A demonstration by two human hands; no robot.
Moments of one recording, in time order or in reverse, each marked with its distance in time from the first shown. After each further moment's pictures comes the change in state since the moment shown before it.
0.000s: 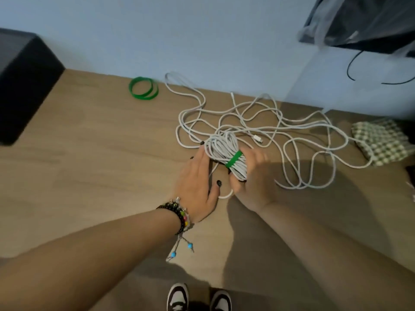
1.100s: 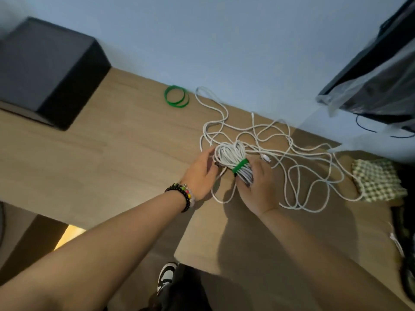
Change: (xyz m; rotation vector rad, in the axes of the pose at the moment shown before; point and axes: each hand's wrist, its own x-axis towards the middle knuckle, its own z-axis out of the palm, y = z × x) left_hand 0.020 0.002 -0.059 -0.665 0.000 -0.383; right_hand 0.023 -0.042 -0.041 0.061 -0.141 0.043
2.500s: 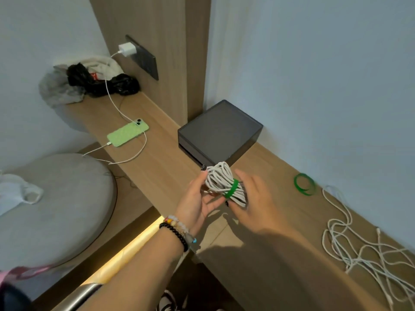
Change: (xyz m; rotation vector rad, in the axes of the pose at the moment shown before) left_hand -0.140 -0.010 -0.319 -1.251 0.583 -0.238; right_hand 0.068 -0.368 0.078 0.062 -0.376 -0.537
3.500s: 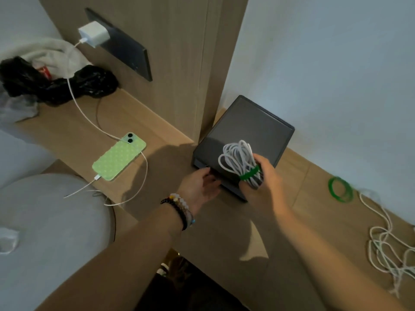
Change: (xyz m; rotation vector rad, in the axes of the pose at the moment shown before) left_hand 0.184 0.102 -0.070 0.150 0.139 -0.393; right_hand 0.166 -0.013 0.078 0.281 0.275 0.297
